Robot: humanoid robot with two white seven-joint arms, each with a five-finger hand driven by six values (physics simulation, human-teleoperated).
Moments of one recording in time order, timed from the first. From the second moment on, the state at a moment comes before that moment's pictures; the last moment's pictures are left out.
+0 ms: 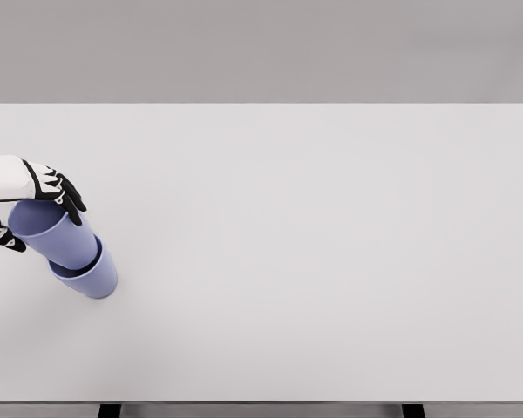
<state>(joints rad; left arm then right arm) -1.07 1.40 -1.19 -1.72 0.29 -0.61 -0.61 -0.03 0.00 -0.07 0.15 0.08 -0.15 0.14</state>
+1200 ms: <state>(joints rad) -1.17 1.31 -1.07 -1.73 0.33 -0.61 -0.61 -0.03 0.00 -0.07 0.15 0.08 -0.15 0.14</state>
